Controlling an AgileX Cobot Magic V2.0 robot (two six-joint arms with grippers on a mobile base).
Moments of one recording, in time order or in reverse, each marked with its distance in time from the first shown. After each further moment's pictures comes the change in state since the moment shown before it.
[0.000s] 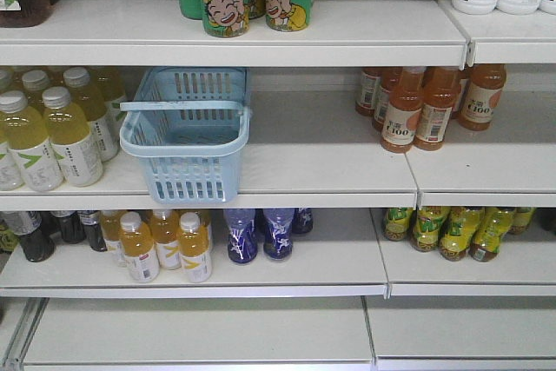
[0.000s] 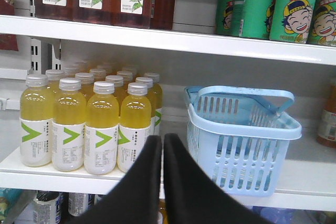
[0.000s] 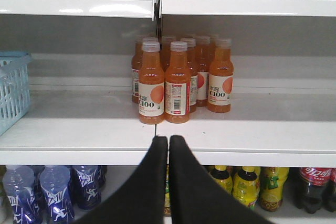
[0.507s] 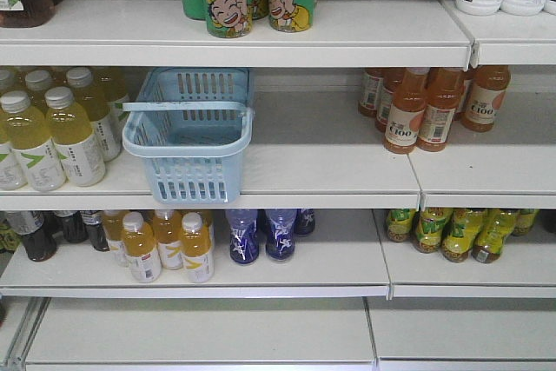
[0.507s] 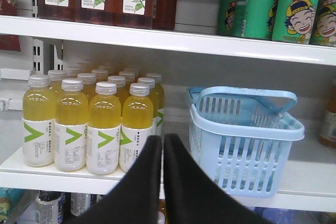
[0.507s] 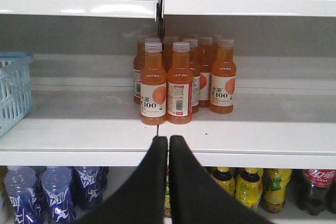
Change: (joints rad) left arm 0.000 0.000 0.000 0.000 0.000 0.000; right arm 0.000 0.000 0.000 0.000 0.000 0.000
